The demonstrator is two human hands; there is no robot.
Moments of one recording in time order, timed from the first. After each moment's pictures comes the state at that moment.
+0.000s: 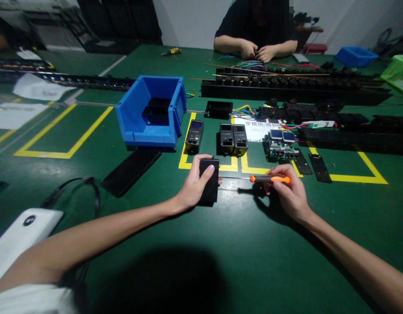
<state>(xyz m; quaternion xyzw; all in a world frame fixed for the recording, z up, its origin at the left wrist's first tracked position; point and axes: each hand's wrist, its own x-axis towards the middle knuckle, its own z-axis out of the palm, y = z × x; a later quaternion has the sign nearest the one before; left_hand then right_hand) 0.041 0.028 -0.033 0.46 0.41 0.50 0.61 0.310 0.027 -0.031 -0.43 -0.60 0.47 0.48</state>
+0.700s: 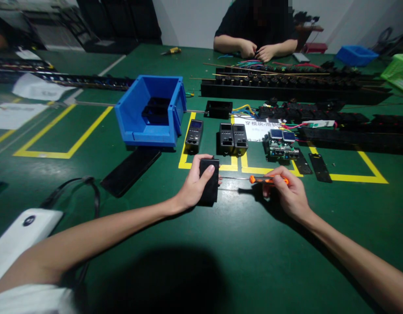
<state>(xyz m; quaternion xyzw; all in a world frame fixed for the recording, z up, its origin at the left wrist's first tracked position) 0.041 0.029 -0.033 0.46 0.41 0.50 0.62 0.309 0.027 -0.030 -0.46 -0.59 0.48 0.45</state>
